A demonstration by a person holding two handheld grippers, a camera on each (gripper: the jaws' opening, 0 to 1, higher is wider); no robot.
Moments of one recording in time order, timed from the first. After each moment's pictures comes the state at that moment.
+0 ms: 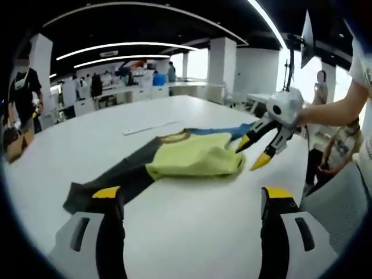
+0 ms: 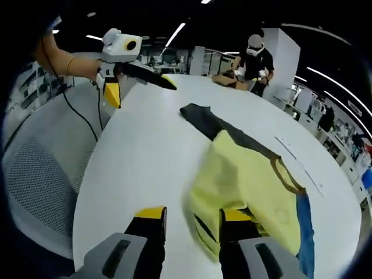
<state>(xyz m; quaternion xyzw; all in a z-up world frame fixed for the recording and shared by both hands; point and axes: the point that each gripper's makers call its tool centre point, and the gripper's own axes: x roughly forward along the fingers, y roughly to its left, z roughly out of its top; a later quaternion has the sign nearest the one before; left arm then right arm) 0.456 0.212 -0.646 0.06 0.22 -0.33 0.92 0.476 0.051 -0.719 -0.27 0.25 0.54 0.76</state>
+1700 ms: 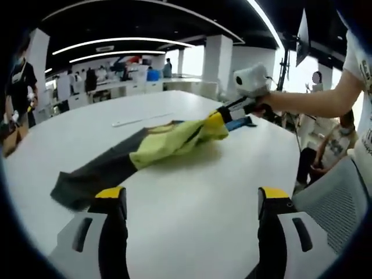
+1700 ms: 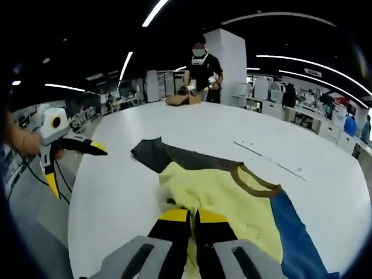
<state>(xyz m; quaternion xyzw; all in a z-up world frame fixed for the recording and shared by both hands) 0.436 0.198 -0.663 0.04 0.23 -0.35 0.91 0.567 0.051 -0.670 -0.09 0.25 0.44 0.86</state>
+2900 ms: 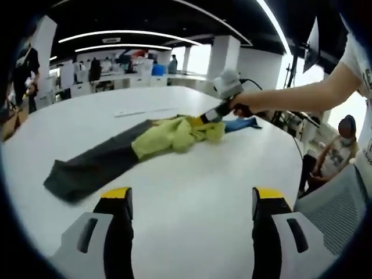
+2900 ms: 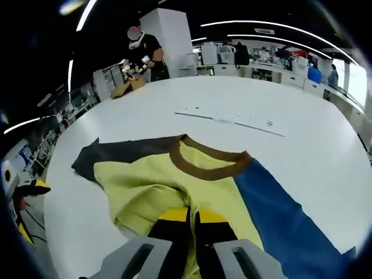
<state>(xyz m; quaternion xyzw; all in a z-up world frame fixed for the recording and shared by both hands) 0.451 0.201 -0.681 0.01 0.25 -0.34 0.91 0.652 0.028 -0.741 -0.02 0.38 0.28 0.88</state>
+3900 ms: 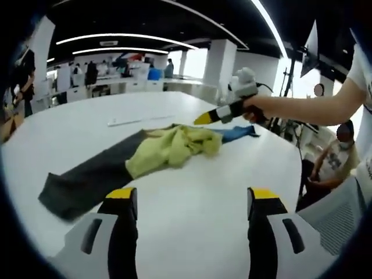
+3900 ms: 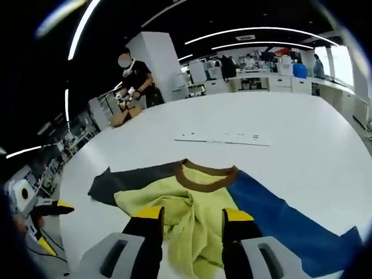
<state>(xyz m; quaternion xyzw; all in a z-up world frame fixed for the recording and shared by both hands) 0.475 0.178 -0.663 0.00 0.24 -0.35 0.91 0.627 0.006 -0.684 0.06 0.33 0.28 0.90</state>
